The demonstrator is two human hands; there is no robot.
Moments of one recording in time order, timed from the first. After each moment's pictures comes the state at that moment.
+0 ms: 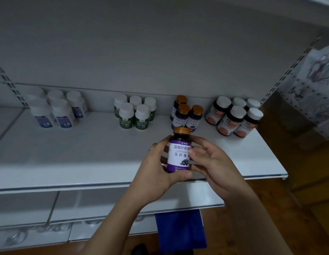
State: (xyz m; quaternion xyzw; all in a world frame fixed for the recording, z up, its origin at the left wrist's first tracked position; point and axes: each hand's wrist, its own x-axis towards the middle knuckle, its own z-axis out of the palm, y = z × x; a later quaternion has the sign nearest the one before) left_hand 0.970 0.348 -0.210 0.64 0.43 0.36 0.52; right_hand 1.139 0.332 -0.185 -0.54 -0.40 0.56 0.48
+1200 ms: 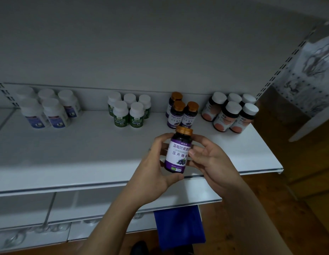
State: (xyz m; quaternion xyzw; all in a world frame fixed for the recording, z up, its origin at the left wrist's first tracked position) left_hand 0.972 0.347 -0.217 0.70 0.41 0.34 0.48; right_hand 1.148 0.332 -0.195 -0.55 -0.41 0.55 0.48
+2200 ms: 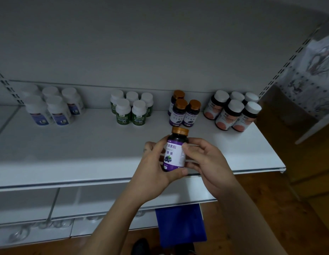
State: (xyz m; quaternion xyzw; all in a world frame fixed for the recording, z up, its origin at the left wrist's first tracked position) left_hand 0.972 0.343 -0.219 0.67 0.45 0.34 0.49; right_hand 1.133 0.328 -0.195 -0.56 -0.35 0.55 0.51
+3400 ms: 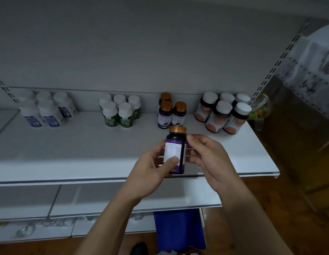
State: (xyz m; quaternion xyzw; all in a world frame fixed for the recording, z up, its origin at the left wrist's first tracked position) left_hand 1.032 0.331 -0.204 0.56 0.43 0.36 0.61; right_hand 1.196 0.330 -0.182 -0.55 -0.36 0.55 0.52
